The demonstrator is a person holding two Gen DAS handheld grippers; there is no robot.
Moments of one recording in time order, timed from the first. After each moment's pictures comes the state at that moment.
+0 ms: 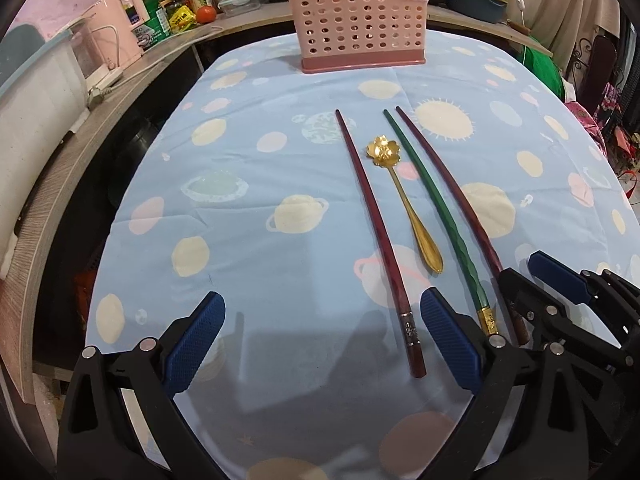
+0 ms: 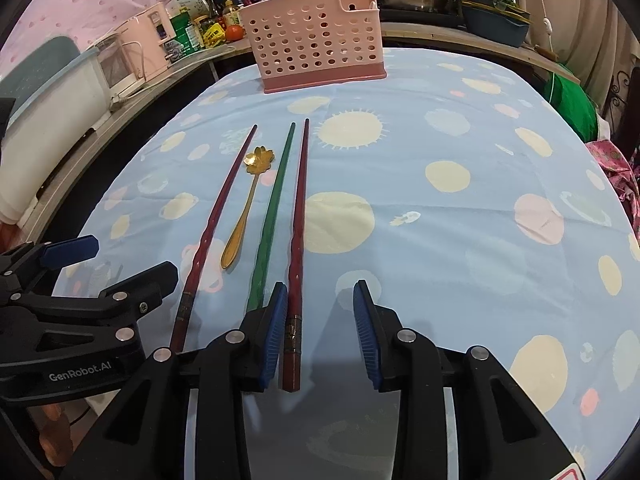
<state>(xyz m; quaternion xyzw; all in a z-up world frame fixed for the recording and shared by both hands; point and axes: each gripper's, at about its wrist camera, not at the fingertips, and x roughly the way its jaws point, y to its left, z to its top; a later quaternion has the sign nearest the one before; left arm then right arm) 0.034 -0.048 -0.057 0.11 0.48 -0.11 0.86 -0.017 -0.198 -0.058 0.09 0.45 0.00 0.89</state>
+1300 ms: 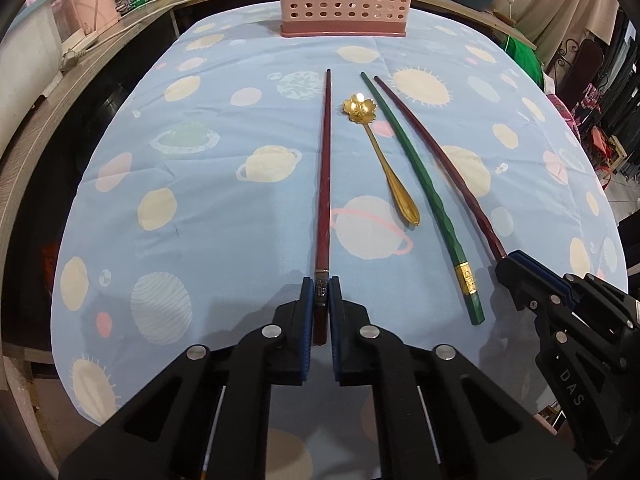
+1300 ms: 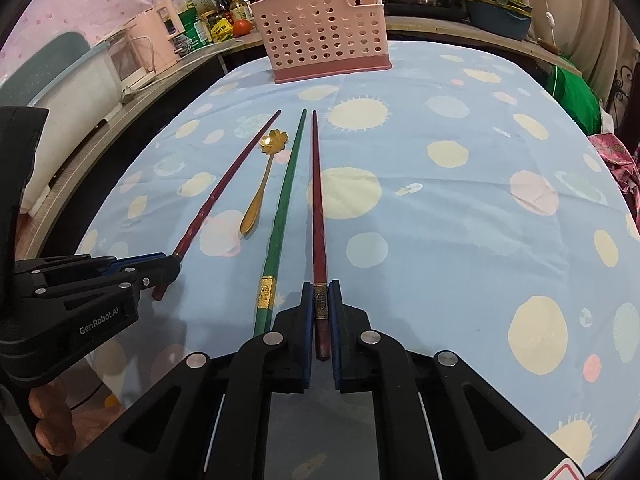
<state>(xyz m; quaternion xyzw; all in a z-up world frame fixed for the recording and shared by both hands) 0.024 -0.039 -0.064 0.08 0.53 -0.16 0.83 -0.040 -0.194 -0.052 0.10 0.45 0.01 0.89</state>
